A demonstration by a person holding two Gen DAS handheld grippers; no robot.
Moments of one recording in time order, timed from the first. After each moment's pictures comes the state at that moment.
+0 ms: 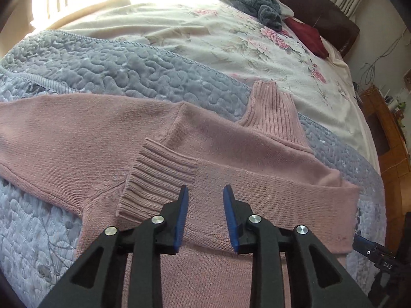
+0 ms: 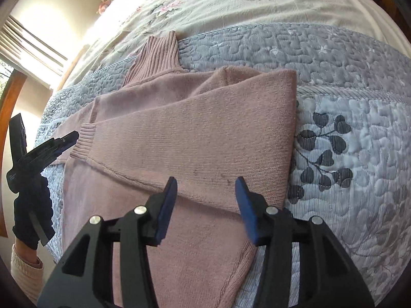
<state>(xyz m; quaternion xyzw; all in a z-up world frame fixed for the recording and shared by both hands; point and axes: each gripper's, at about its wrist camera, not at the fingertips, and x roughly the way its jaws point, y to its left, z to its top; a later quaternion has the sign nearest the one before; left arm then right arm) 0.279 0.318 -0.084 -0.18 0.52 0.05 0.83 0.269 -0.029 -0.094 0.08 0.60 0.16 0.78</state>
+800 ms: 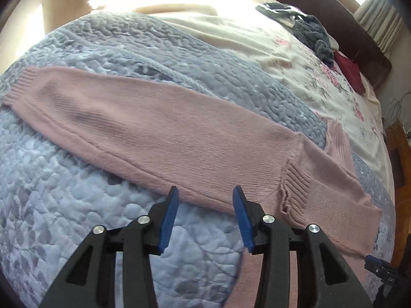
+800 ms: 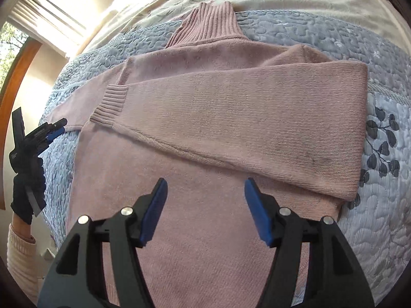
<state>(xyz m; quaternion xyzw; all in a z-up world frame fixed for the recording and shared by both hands) 0.188 0.498 -0.076 -0.23 0.49 0.17 0.83 0.239 0.054 -0.097 0.04 0.62 0.22 0.76</state>
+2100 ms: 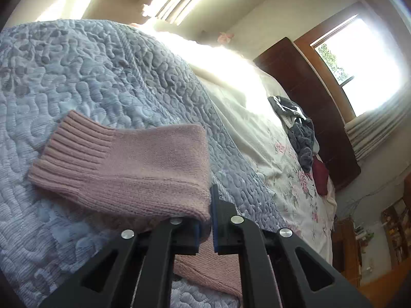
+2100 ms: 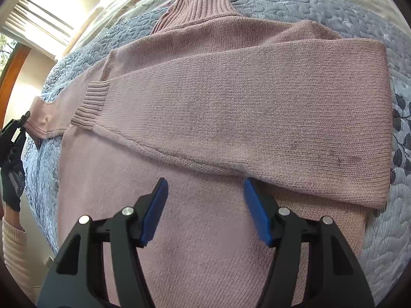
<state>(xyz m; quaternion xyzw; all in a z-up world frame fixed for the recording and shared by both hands) 0.167 0.630 -0.045 -0.41 0.28 0.13 0.86 0.252 0.059 -0.132 0.05 0.63 0.19 0.75</state>
